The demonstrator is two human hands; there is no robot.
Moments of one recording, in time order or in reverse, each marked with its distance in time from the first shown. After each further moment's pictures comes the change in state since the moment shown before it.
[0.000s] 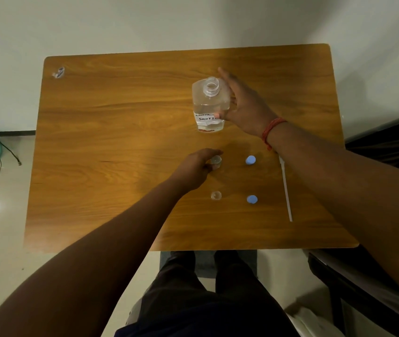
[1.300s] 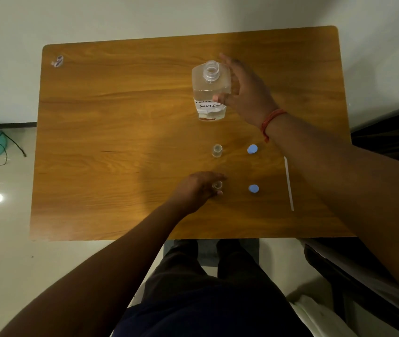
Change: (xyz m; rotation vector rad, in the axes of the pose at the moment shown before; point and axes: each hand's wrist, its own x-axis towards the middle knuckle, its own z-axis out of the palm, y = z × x) left_hand -0.069 -0.008 0.036 0.024 -0.030 0.095; right_hand -0.006 0.000 0.005 0.030 0.115 -0.026
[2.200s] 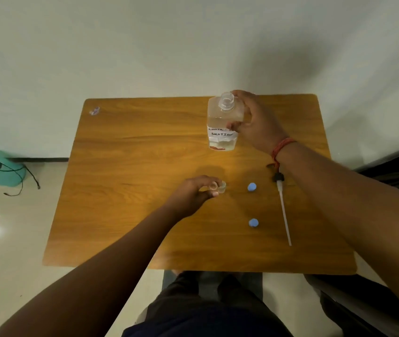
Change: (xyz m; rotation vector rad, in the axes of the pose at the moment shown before) left_hand 0.010 0.032 -0.071 -0.143 0.141 0.016; right_hand -0.008 -0.052 -0.051 -0.018 0.084 -0.123
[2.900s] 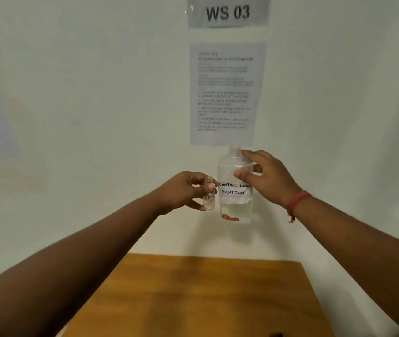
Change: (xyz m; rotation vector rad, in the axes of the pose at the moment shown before) left_hand 0.033 0.301 -0.263 -0.120 0.124 0.275; right_hand 0.051 -0.226 -0.201 -0.045 0.291 -0.364
